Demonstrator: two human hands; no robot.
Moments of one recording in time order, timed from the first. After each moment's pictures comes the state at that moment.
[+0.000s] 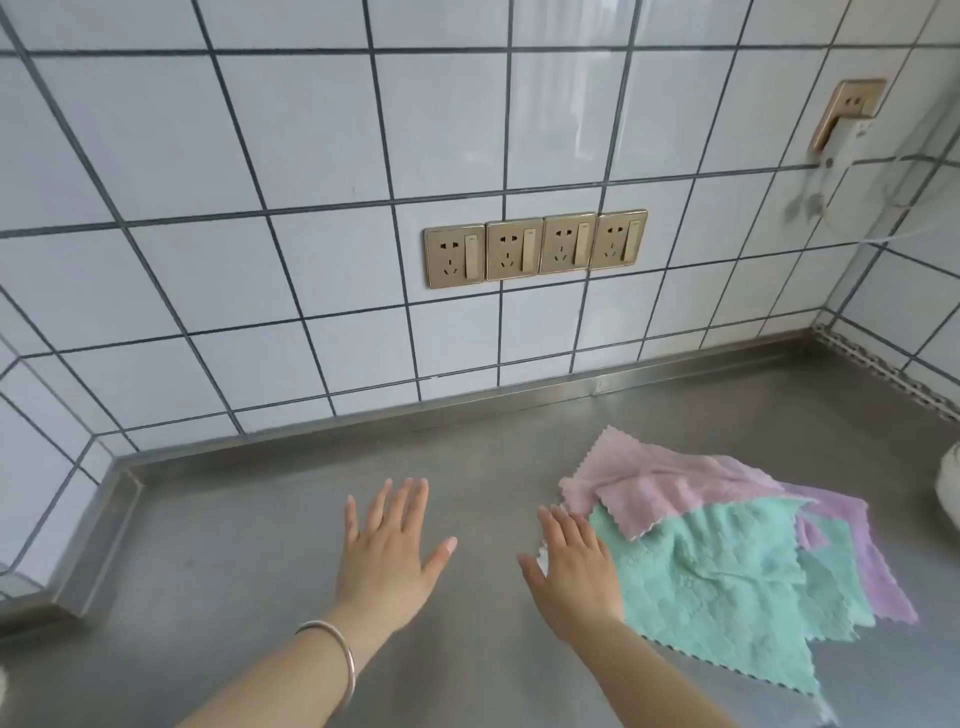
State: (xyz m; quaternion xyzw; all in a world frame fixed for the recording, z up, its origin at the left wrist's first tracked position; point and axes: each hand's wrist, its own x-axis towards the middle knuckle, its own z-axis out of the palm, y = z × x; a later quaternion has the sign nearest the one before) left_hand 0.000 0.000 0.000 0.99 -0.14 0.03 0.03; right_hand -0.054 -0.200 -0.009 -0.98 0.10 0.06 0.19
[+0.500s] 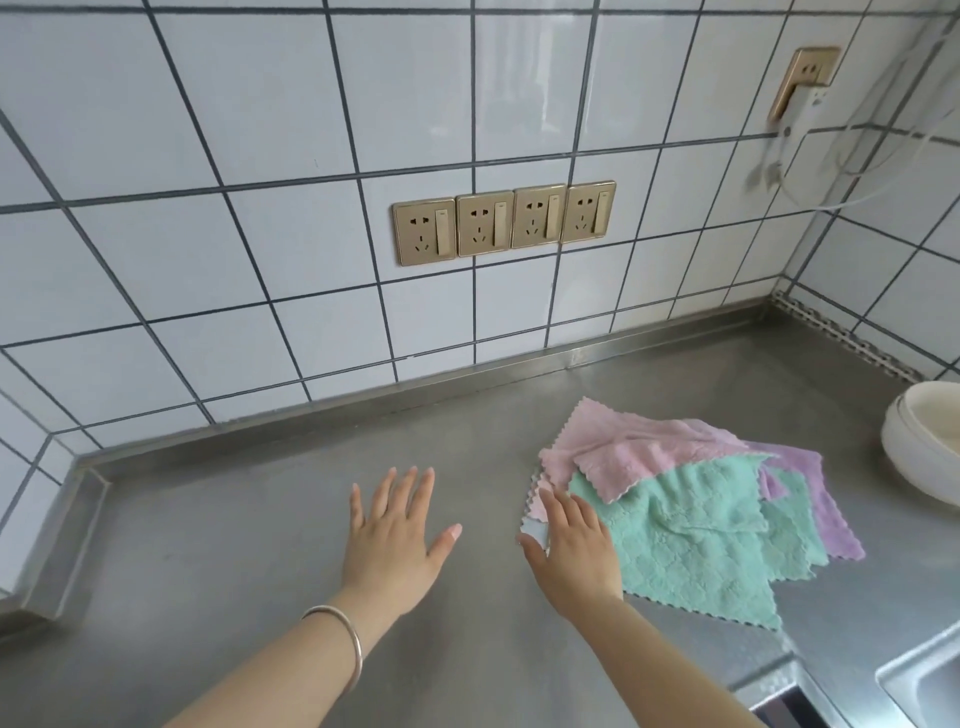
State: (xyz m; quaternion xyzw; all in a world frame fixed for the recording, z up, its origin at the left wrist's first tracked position) left_hand -0.012 -0.014 -0.001 0.98 -0.17 0.00 0.06; right_hand -0.070 -0.211 -0.015 -0.97 0.14 0.04 0.17
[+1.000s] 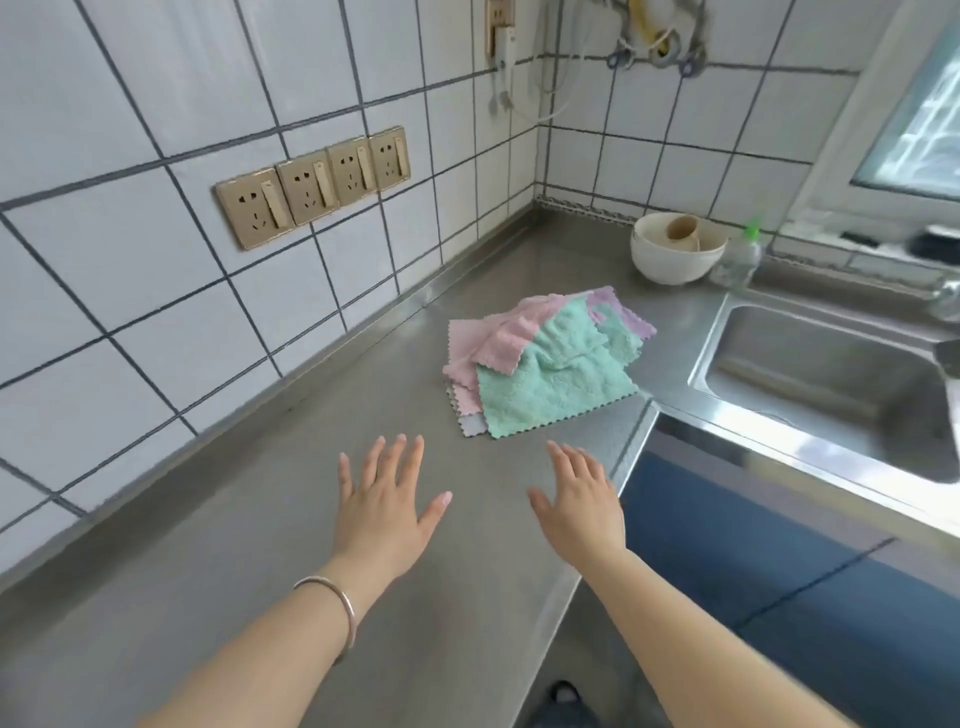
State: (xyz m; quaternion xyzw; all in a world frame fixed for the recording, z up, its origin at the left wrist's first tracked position) left_hand -0.025 0.054 0.008 0.90 -0.44 -0.02 0.00; right_hand -0.186 -0.089 -0.007 -0.88 0.43 -0.06 0.19
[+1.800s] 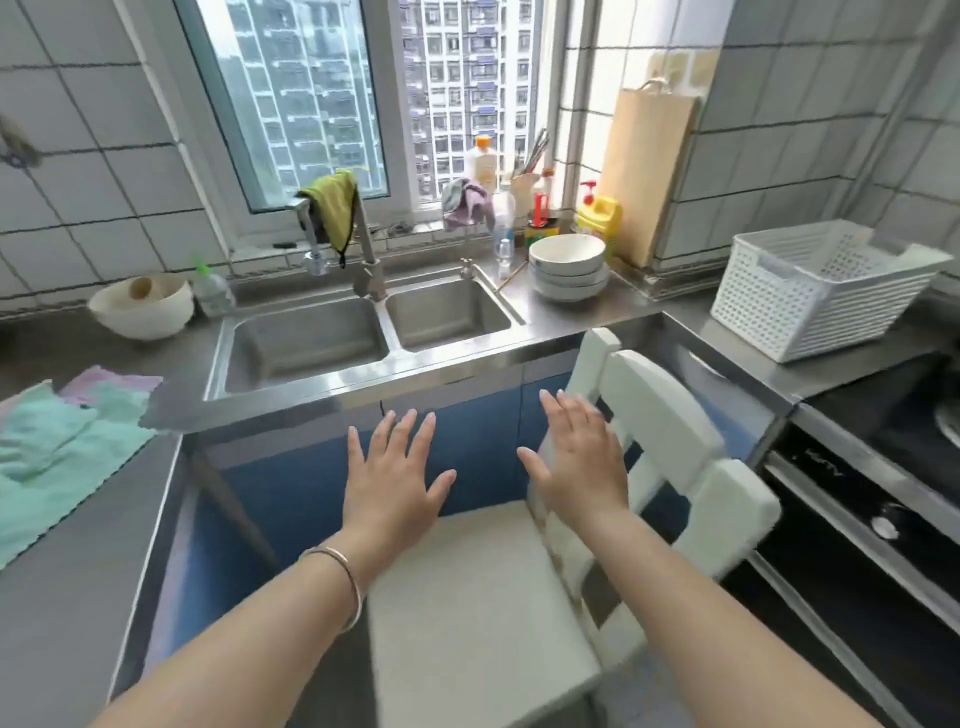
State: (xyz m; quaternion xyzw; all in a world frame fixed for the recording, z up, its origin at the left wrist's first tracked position) left_hand -0.502 0.041 0.075 0.56 -0.83 0.02 0.06; right_hand -0.694 0.087 0.079 -0.61 0.76 -0.22 0.01
